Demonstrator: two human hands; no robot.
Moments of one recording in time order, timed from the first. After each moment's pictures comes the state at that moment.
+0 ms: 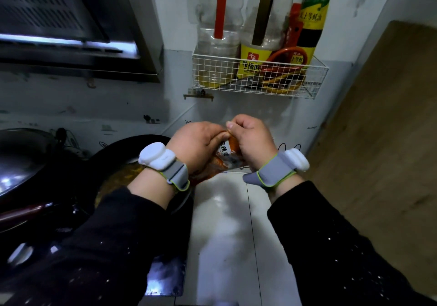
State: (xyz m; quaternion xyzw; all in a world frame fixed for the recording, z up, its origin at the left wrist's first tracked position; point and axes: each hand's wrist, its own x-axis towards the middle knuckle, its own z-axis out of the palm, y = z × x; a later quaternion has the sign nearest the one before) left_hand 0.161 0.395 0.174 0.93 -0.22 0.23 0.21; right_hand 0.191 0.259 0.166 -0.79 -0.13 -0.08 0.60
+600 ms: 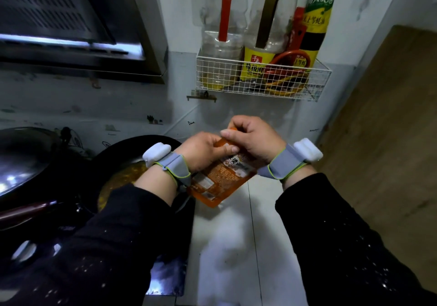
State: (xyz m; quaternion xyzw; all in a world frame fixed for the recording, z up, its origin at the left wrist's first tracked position) left_hand 0.159 0.389 0.167 0.86 -0.07 -0.04 0.50; right_hand 0.196 0.245 0.180 -0.82 -0.26 0.01 0.51
